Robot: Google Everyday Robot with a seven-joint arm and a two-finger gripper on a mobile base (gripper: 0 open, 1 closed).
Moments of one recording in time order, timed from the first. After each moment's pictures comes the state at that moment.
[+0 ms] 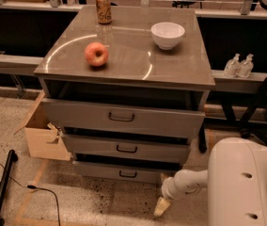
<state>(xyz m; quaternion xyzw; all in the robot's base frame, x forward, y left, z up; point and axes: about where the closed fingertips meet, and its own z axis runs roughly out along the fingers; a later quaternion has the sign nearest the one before) 0.530 -0.132 0.219 -0.59 0.77 0.10 0.20</state>
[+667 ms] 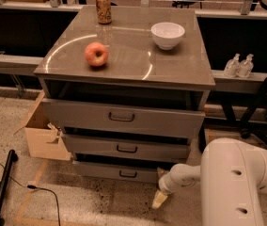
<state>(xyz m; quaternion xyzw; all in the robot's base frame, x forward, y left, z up) 0.561 -0.126 0.208 -0.61 0.76 0.09 0.21</state>
